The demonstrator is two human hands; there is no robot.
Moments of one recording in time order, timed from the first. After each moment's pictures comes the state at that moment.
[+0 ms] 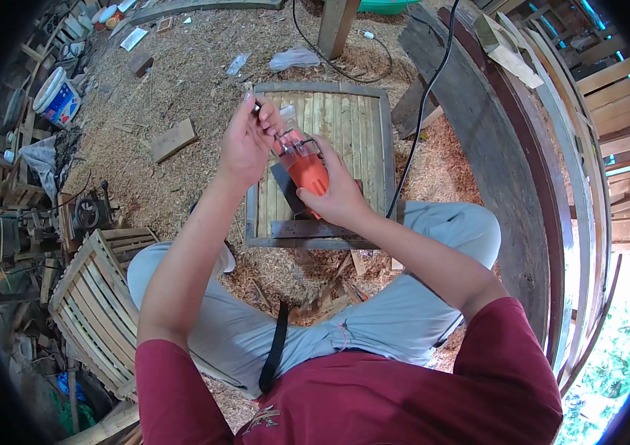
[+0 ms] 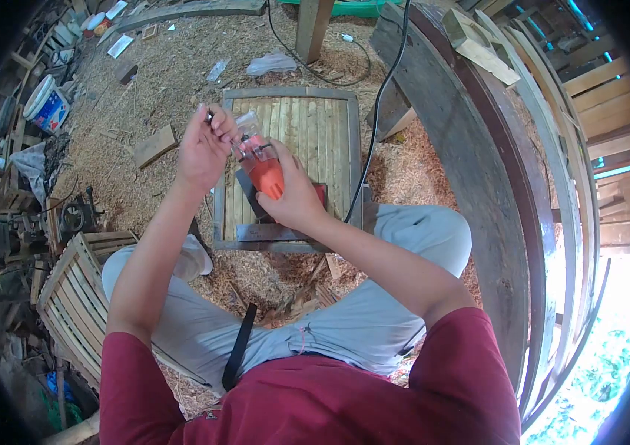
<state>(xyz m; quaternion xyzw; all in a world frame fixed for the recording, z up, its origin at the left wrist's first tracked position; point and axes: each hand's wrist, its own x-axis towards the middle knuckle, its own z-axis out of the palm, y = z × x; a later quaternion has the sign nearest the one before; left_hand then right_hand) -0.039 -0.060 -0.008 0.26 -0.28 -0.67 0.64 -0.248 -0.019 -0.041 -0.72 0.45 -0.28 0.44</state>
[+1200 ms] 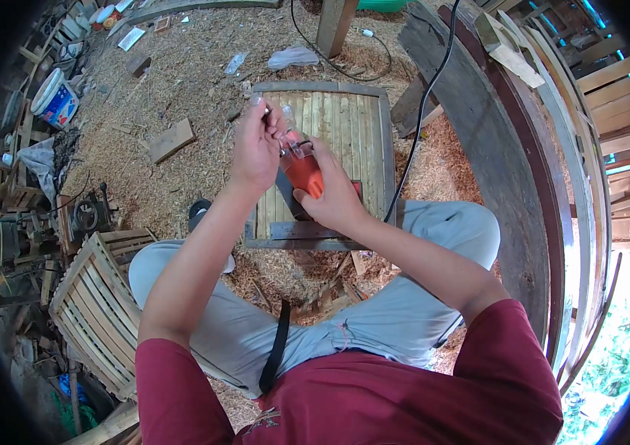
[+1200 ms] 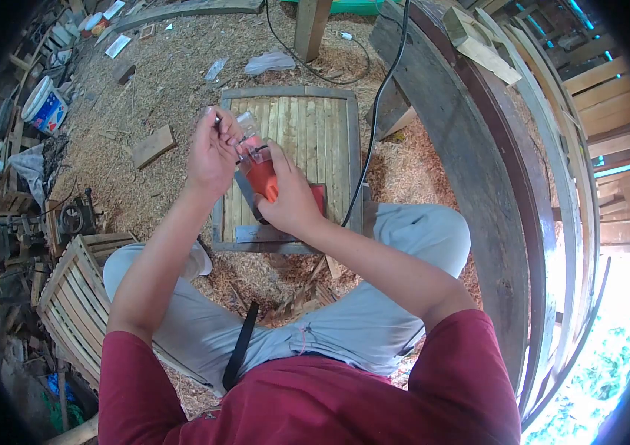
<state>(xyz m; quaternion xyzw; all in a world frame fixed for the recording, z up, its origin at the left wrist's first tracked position) -0.062 -0.058 -0.013 0.29 -0.30 -0.61 0.67 -0.240 -0.016 -0.042 -0.75 0.44 -0.31 0.37</state>
